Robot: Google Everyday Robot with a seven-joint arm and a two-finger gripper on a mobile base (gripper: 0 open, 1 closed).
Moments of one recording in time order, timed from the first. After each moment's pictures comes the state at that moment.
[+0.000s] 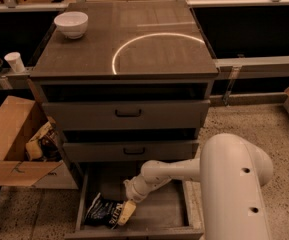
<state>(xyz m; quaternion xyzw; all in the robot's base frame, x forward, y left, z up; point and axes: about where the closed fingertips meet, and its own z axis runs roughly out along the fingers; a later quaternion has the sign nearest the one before) 0.504 0.089 0.273 -0.62 0.71 0.28 0.16</state>
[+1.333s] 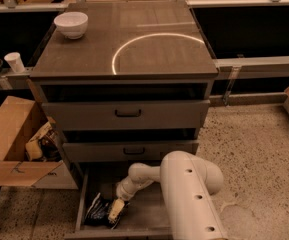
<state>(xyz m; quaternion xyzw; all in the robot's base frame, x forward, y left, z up) 0.556 0.146 0.146 -0.60 0.73 0.30 0.13</state>
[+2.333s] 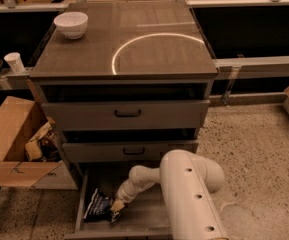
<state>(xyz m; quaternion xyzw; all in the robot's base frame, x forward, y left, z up) 0.558 0.139 0.140 -0.59 0.75 0.28 0.13</state>
